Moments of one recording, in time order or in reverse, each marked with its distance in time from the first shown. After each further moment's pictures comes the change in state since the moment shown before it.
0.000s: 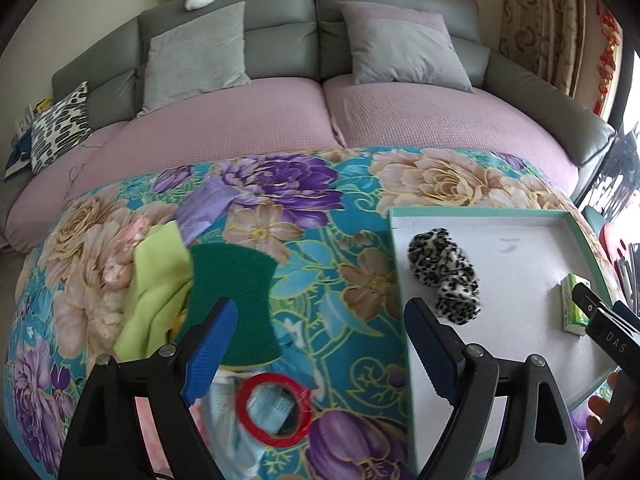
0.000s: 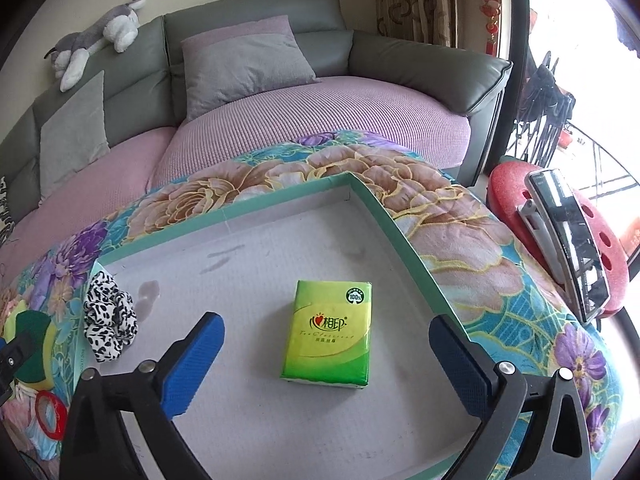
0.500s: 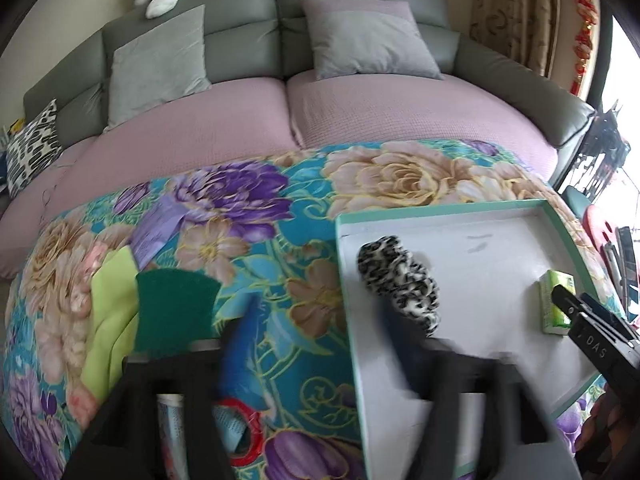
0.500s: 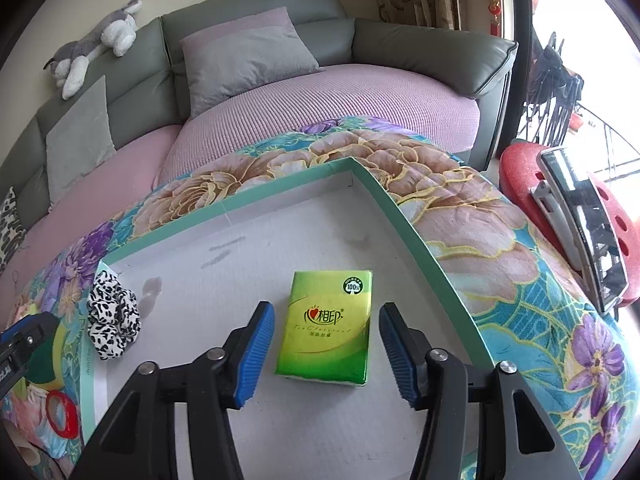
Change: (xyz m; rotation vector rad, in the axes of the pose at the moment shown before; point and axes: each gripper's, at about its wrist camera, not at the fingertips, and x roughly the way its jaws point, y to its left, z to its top) left arm 0.013 -0.038 0.016 0.083 0.028 -0.061; right arm 0.008 -0.010 -0.003 0.034 0.036 0.053
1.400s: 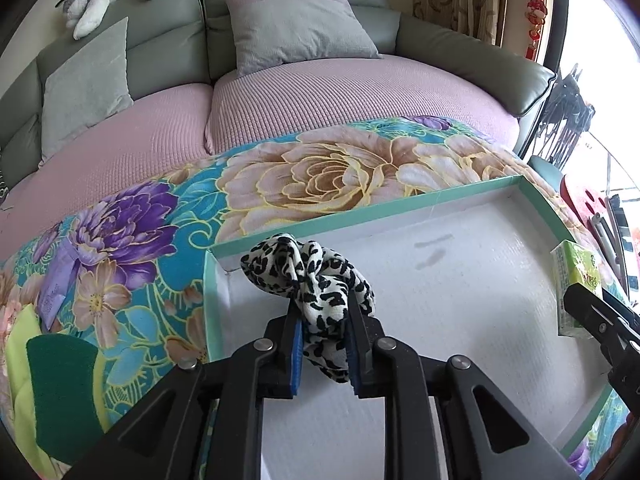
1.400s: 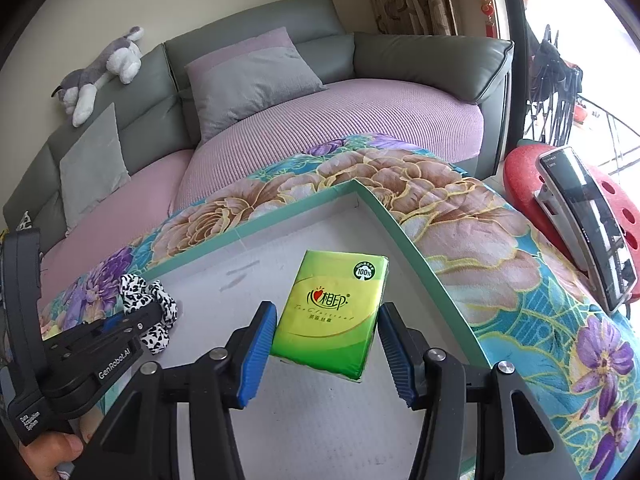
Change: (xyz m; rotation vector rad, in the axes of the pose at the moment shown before) left arm 0.065 -0.069 0.018 0.145 0.004 -0.147; right arm -0.011 -0.007 0.004 0.052 -0.056 0.081
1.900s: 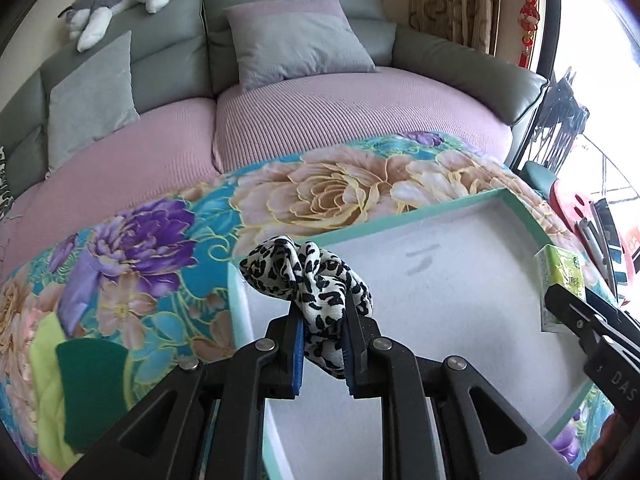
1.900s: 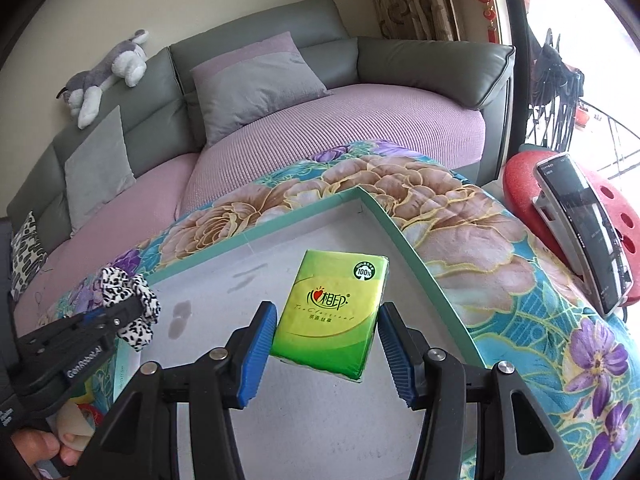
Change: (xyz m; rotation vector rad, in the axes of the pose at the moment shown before) left arm -0.026 0.003 0.003 0.011 -0.034 -0.005; right arm -0.008 0.000 0.001 -0.001 -0.012 0.013
